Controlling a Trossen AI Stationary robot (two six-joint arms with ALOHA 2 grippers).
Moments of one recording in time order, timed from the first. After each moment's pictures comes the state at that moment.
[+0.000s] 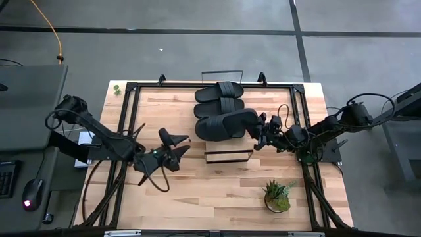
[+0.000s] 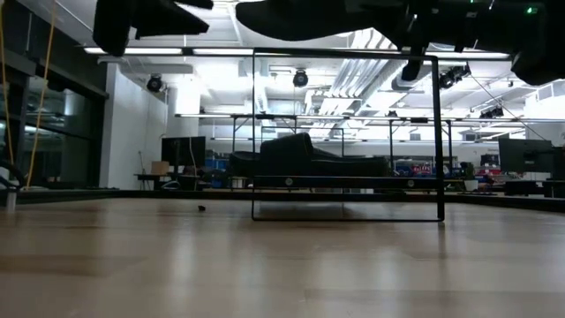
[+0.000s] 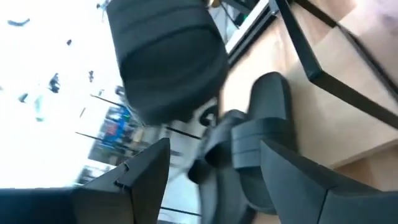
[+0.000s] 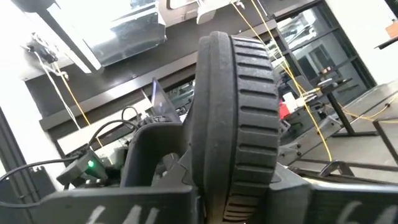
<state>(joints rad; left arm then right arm) -0.45 1.25 0.68 0.22 -1.10 0.79 0.18 1.39 0.32 1.57 0.52 0.28</state>
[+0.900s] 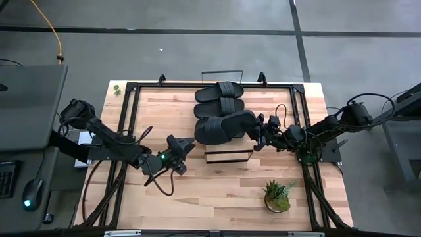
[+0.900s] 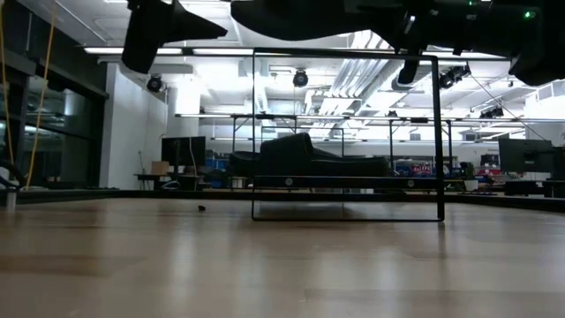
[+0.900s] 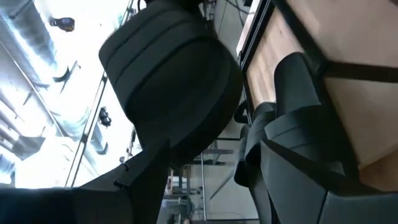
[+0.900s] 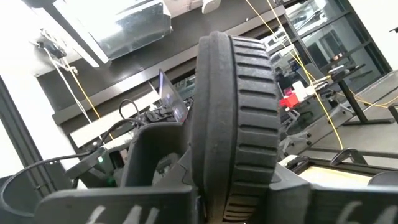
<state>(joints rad) -0.43 1.40 0.68 0.53 -1.14 1.30 0.17 1.39 0.31 1.53 0.47 0.34</state>
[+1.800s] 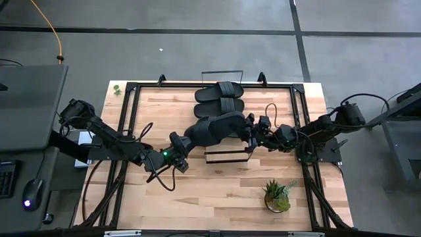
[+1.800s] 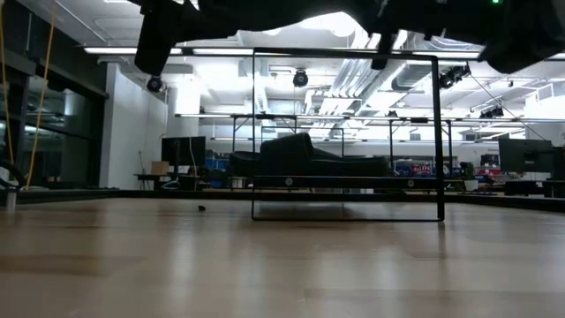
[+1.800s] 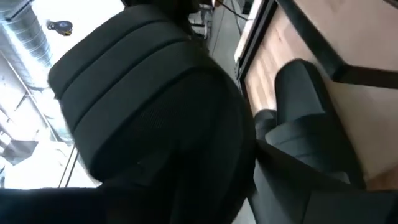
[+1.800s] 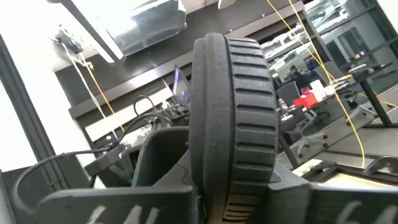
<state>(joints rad) -0.37 1.40 0.68 0.56 -1.04 1.31 0.17 1.49 0.48 1.46 0.39 0.33</state>
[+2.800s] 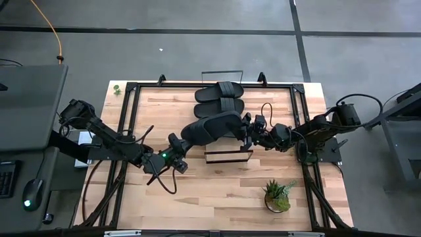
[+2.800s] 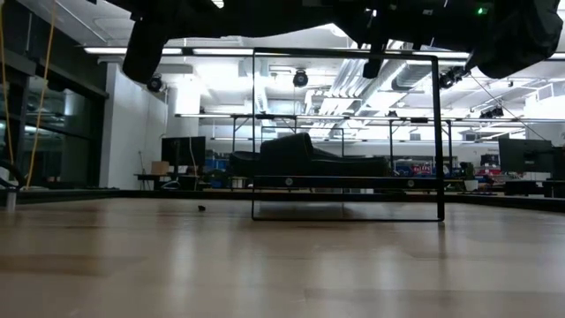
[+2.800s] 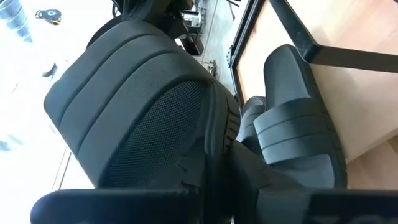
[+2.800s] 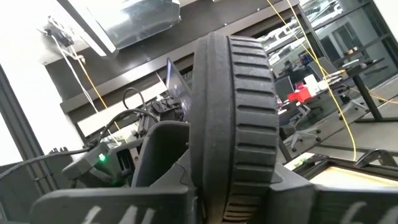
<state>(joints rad) -0.38 1.40 0.68 0.47 -1.12 1.23 0.14 1.55 0.51 1.45 0.37 0.36</state>
